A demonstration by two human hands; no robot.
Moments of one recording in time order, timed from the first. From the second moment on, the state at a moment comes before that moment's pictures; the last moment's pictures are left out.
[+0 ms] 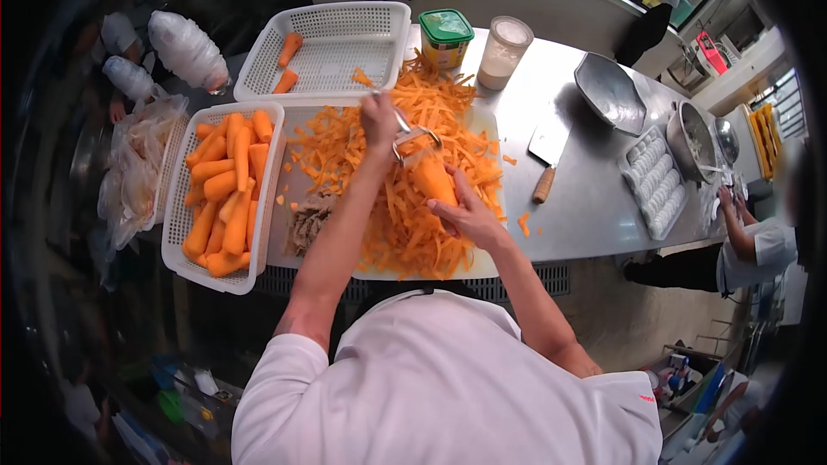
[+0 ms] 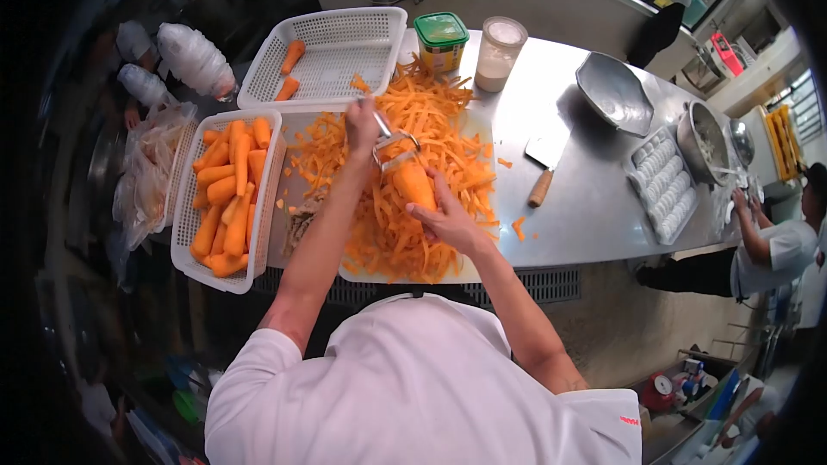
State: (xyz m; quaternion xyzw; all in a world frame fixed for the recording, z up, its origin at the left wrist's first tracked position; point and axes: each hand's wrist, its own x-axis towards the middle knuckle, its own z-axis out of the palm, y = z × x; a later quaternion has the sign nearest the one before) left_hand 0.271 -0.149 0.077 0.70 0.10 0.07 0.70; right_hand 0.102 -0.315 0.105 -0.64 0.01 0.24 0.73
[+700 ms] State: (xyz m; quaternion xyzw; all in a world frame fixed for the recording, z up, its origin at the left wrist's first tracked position) left_hand 0.237 -0.189 0.103 0.70 0.04 0.11 0.71; right_hand 0.105 -0.314 0.088 -0.92 -0.07 0.00 0.39
